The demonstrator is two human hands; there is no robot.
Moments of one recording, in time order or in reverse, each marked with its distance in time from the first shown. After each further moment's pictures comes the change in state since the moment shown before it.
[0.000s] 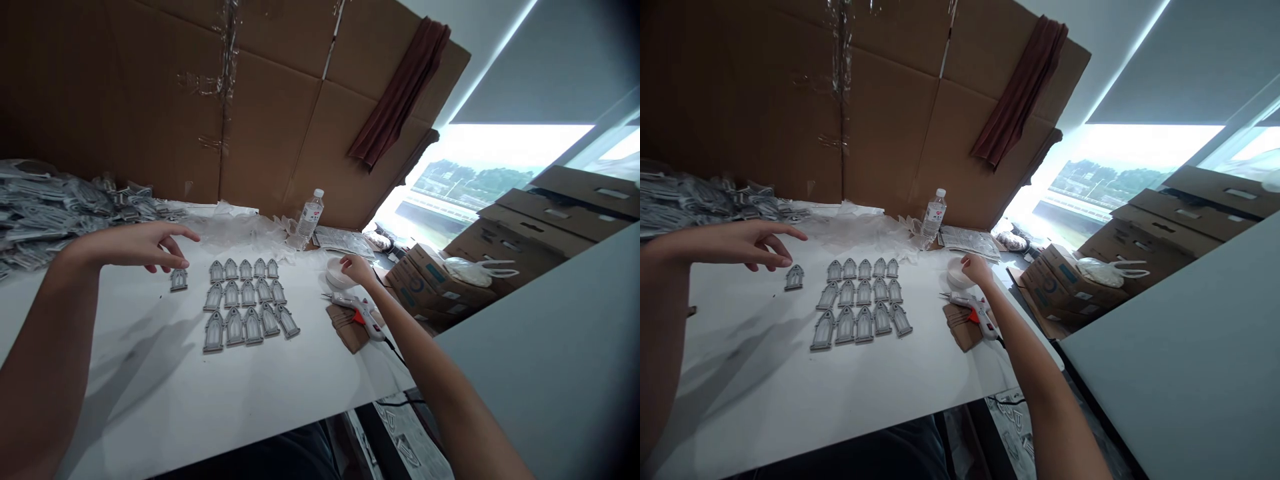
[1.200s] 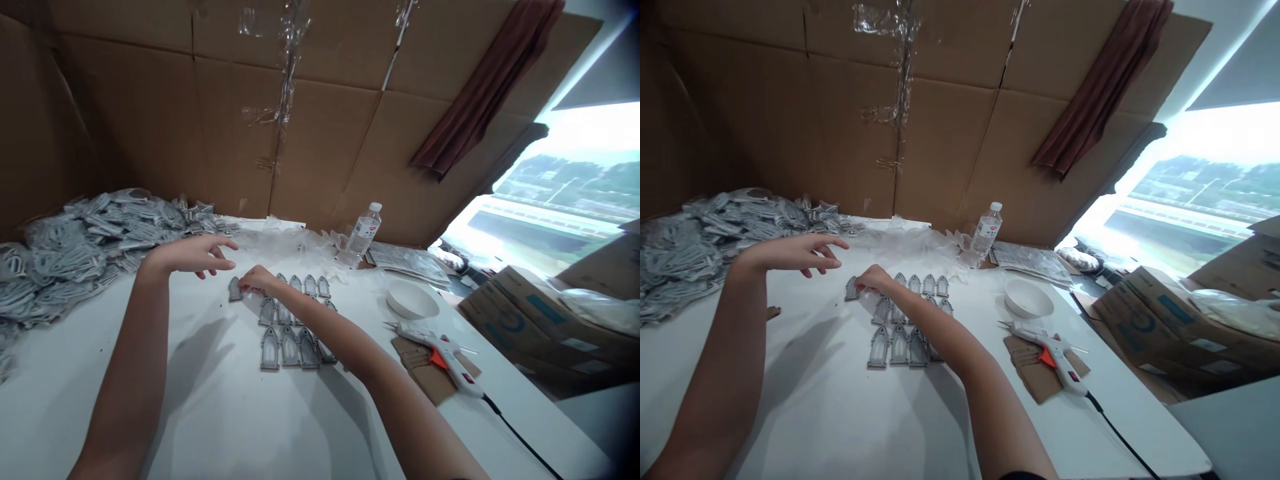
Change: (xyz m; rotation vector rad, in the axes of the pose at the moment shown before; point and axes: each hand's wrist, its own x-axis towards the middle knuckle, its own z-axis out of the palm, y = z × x) left_hand -0.009 -0.026 -0.021 -0.008 0.088 -0.035; right_hand -0.056 -0.371 0.096 0.626 -0.762 -0.362
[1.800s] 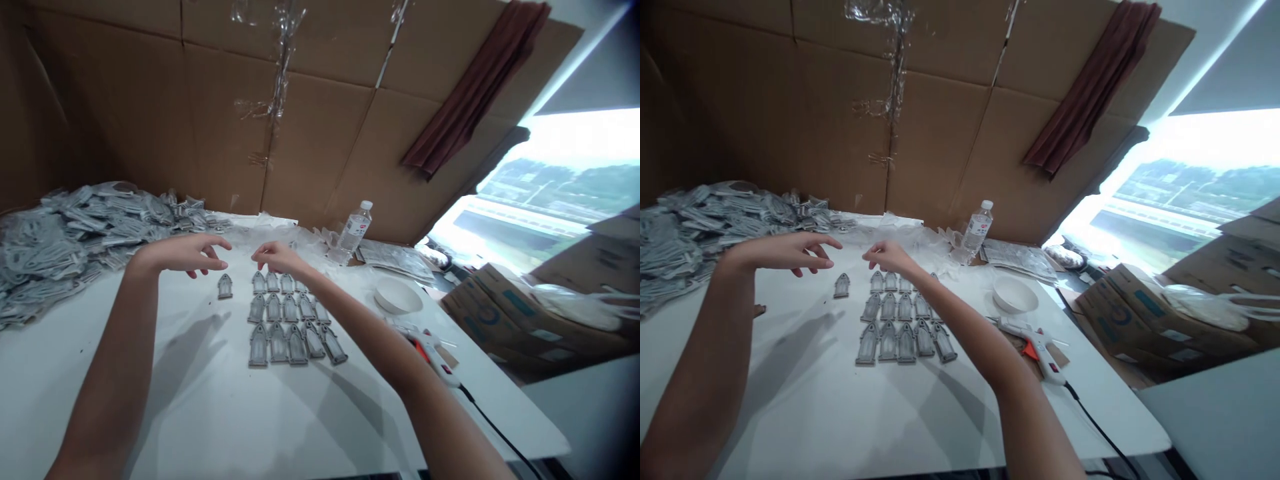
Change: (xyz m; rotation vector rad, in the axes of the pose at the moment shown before) left_hand 0.006 0.001 0.003 0.006 -0.028 -0.017; right_hand -0.078 -0.024 -0.072 0.019 0.099 -0.216
